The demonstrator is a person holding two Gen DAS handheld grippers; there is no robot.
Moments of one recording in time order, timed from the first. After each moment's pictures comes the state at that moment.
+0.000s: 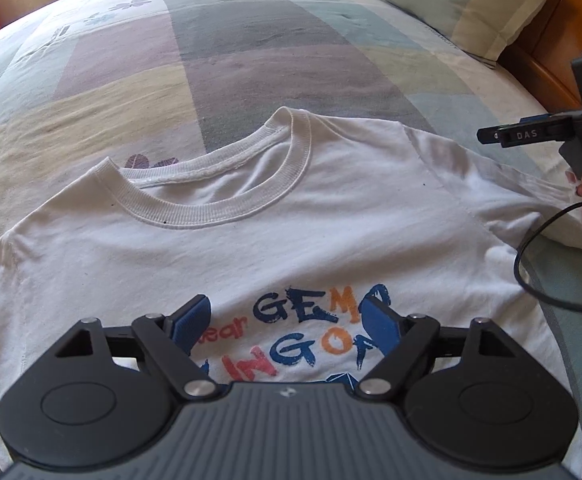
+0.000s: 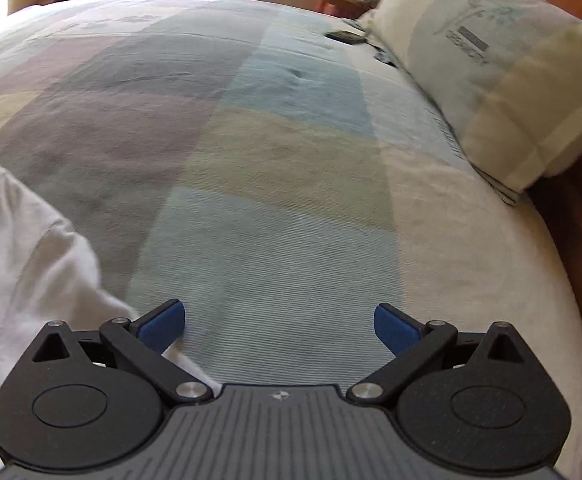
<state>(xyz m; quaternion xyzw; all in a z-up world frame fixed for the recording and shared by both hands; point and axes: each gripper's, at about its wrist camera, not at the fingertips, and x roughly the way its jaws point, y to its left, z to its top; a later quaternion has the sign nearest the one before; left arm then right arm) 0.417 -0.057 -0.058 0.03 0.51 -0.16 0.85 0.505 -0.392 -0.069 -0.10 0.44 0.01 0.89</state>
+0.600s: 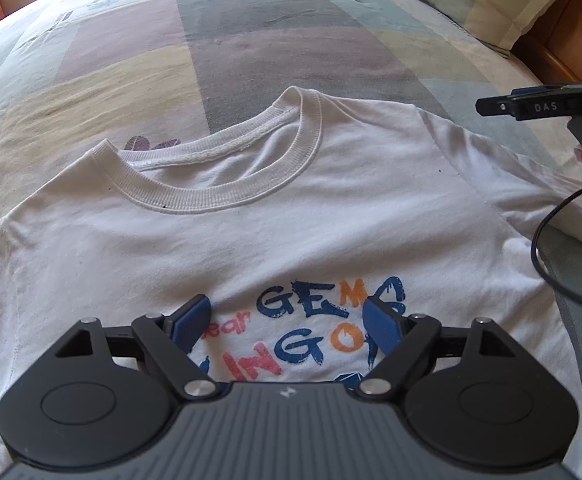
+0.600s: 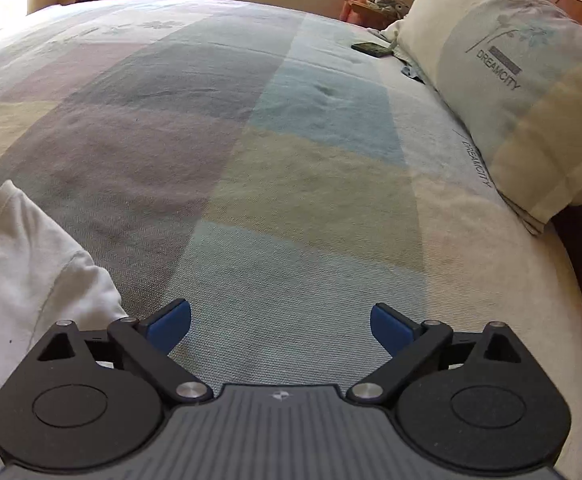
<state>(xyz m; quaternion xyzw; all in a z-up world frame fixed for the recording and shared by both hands) 0.421 -0.062 -0.068 0.04 0.52 -0.15 0.84 0.520 -0.377 -0.063 -0.10 0.42 0.08 0.90</state>
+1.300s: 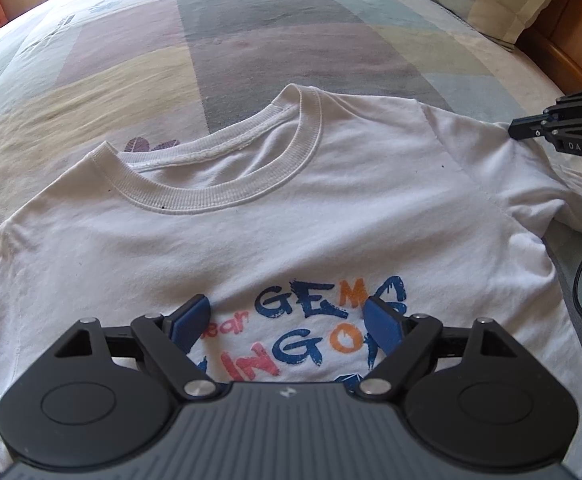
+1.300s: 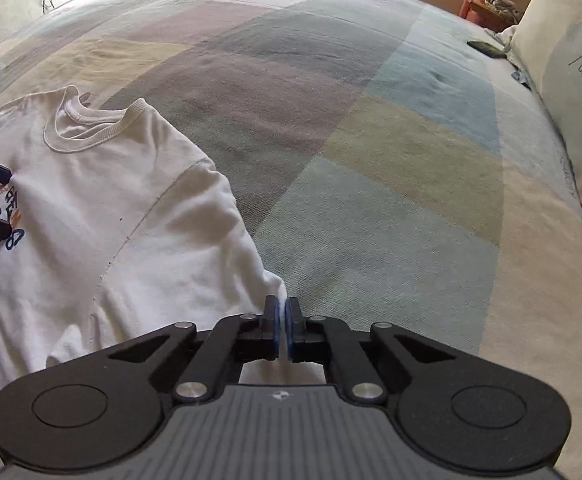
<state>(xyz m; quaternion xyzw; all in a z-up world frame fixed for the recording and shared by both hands) 0.422 -0.067 -0.070 0.05 0.52 -0.14 0.84 0.479 -0.378 -0.061 -0.18 0.45 0.21 0.85</state>
